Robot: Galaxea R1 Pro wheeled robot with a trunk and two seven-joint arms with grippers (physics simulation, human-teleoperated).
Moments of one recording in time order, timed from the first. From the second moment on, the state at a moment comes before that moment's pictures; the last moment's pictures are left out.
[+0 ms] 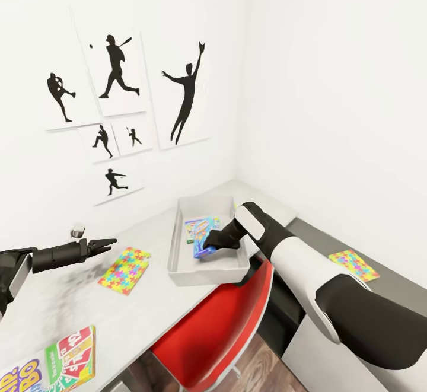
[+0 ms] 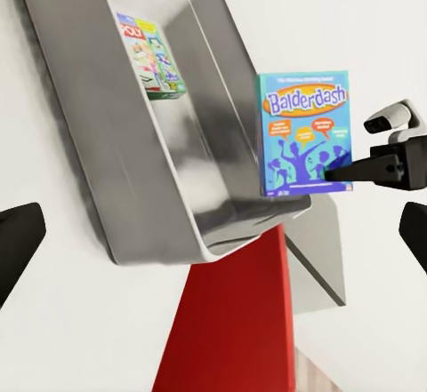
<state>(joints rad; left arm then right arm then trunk) -0.80 0.48 0.20 -0.67 0.15 0.79 -1.31 -1.18 0.17 0.49 -0.45 -0.93 1.05 -0.19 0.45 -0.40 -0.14</state>
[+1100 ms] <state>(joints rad) -0.79 0.48 0.20 -0.67 0.15 0.79 -1.31 -1.17 0.17 0.49 -0.45 -0.93 1.04 -0.19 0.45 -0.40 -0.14</state>
